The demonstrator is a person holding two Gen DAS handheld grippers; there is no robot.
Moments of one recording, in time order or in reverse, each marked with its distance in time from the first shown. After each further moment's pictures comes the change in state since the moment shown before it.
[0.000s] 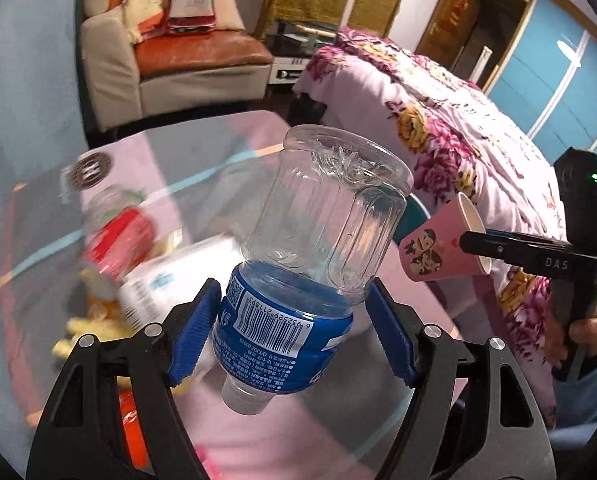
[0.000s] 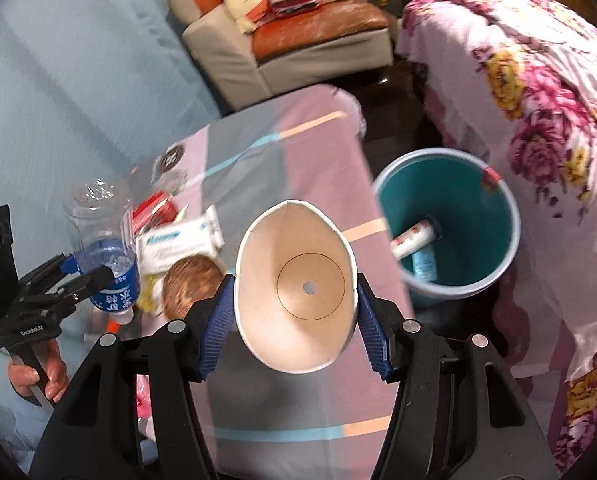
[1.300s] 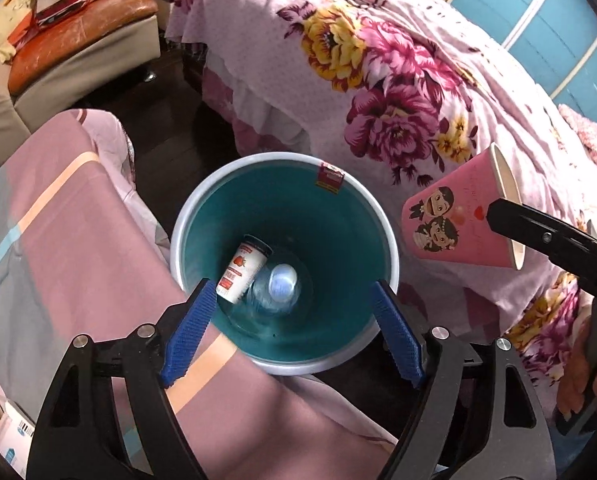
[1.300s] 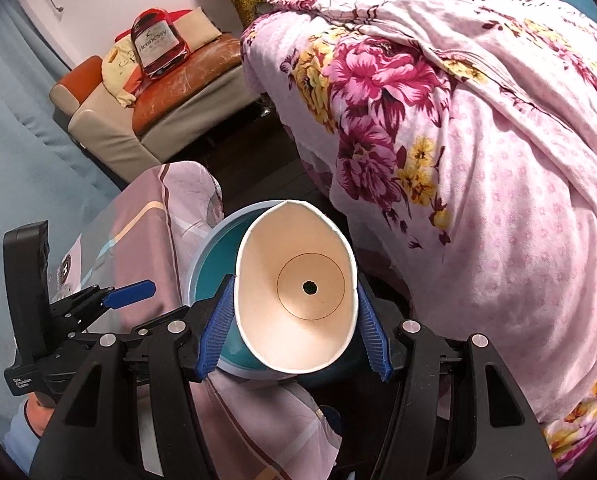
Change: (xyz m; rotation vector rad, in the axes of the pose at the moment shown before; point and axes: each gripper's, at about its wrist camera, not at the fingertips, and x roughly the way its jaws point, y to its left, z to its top) left arm 0.243 -0.173 0.089 0.204 0.260 -0.084; right arm 0.004 -0.193 0.044 0.259 -0.096 -0.180
